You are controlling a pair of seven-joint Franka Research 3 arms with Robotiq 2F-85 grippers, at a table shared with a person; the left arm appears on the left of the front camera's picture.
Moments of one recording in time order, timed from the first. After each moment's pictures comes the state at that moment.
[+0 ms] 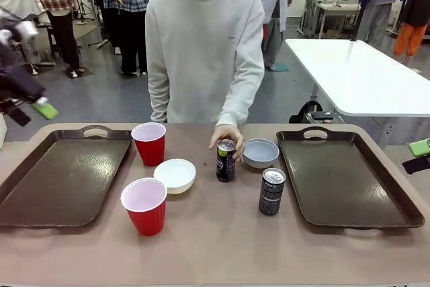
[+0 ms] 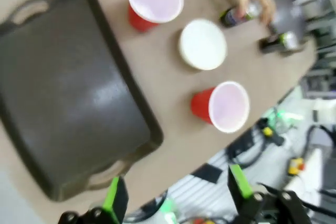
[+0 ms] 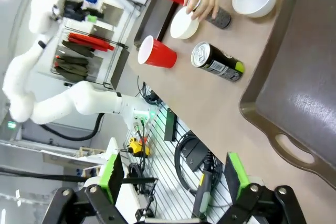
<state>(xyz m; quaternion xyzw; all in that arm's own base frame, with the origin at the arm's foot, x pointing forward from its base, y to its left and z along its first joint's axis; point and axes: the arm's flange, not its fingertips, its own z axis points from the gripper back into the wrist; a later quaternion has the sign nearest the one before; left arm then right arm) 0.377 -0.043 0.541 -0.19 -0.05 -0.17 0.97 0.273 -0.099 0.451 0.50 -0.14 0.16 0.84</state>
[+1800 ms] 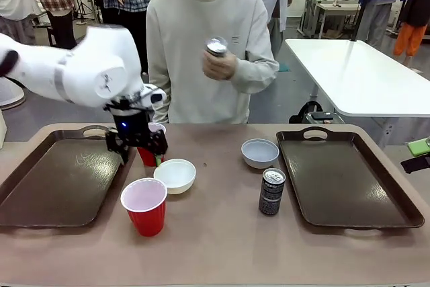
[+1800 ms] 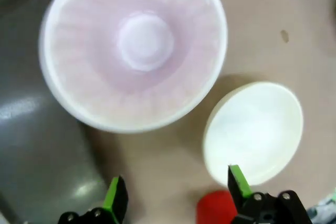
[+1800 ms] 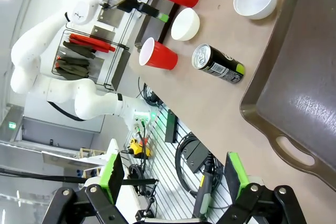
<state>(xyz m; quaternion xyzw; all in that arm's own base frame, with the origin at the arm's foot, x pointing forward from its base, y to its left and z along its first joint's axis) 0.463 -0.243 0.373 -0.02 0.00 -0.07 1.00 0.274 -0.098 0.451 0.50 -0.14 0.16 0.84</state>
